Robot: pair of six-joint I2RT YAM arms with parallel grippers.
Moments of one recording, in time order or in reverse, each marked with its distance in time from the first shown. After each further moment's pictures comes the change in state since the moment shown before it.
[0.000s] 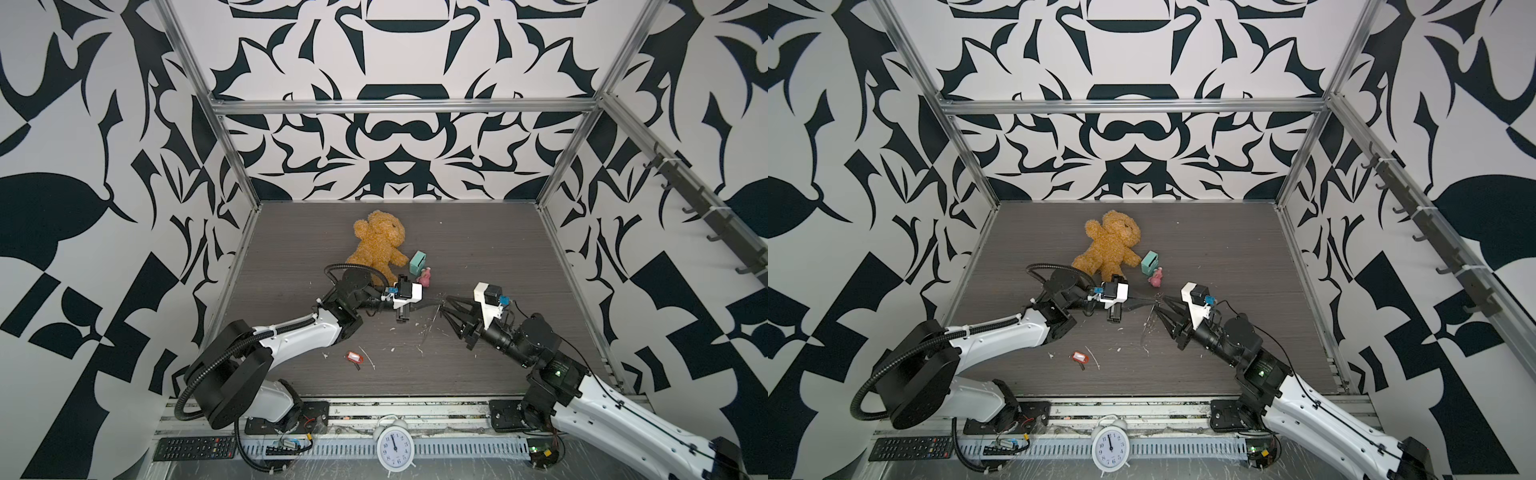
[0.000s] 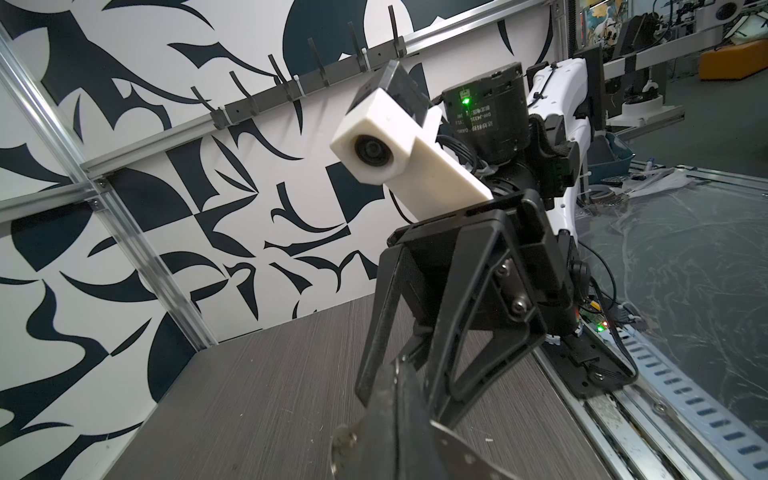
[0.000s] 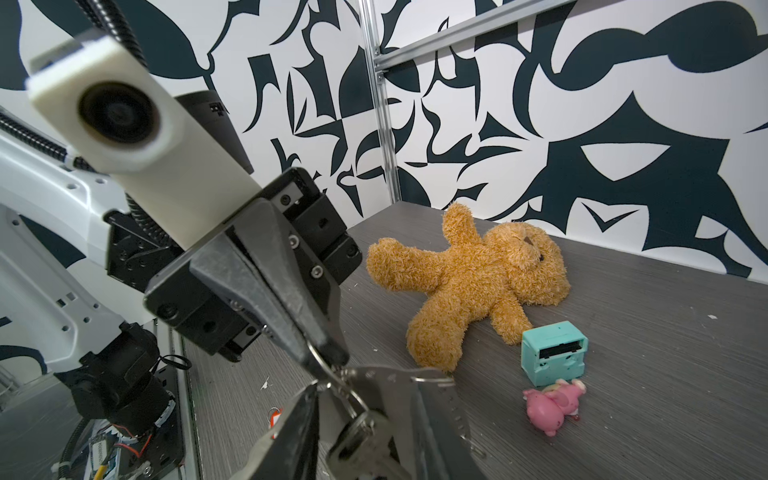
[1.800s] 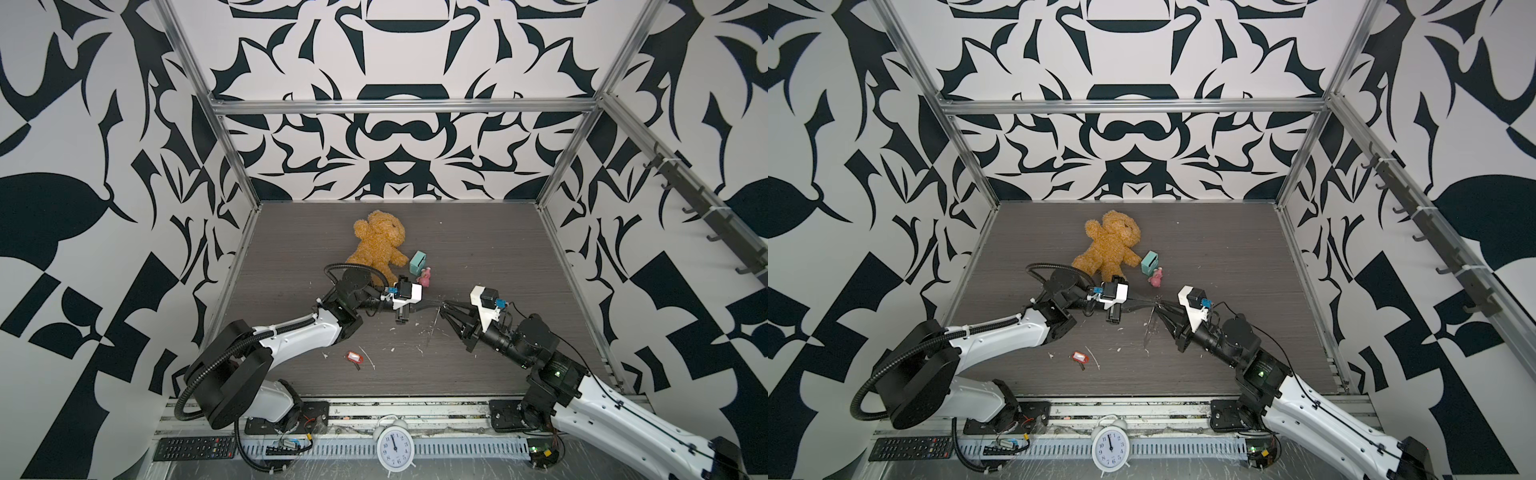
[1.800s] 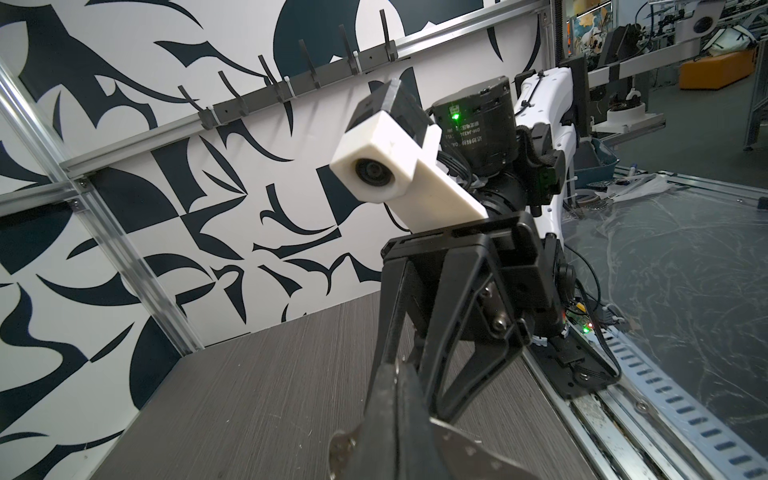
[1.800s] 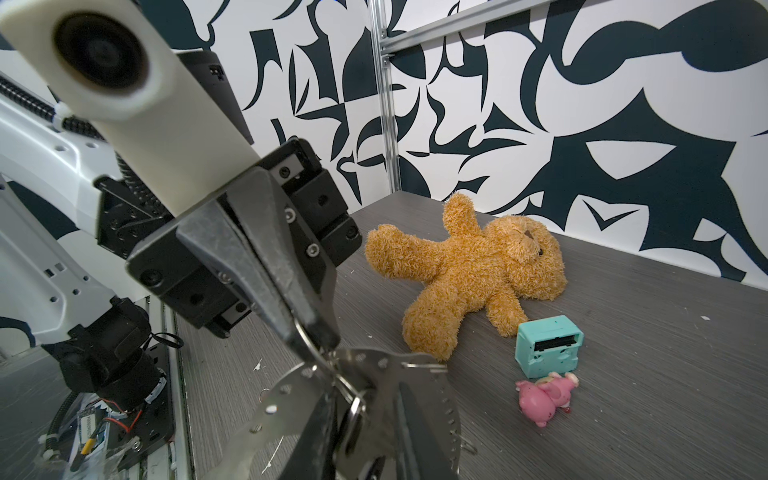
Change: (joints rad) left arm 0.000 0.000 0.003 0.000 0.029 -0.019; right arm 0.000 -0.010 -0.013 -0.030 -0.007 -0.049
